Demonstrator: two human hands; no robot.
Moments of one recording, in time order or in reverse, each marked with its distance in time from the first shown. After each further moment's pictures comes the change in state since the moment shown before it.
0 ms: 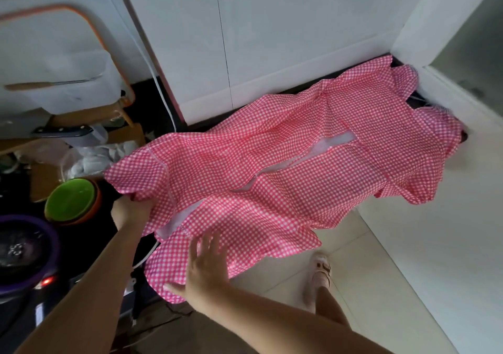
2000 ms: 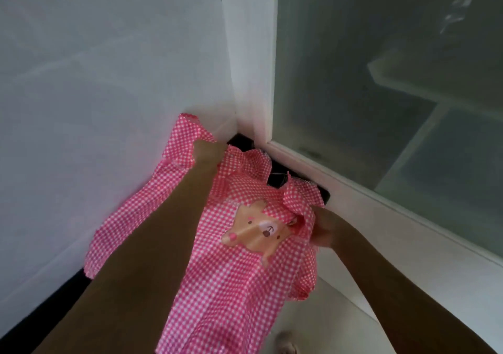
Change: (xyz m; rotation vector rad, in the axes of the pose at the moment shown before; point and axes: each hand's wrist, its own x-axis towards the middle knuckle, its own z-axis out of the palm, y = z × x) left_hand -0.164 0.545 0.297 -0.270 -0.525 0.528; right_hand -0.064 0.524 -0.287 2.048 0.323 0.353
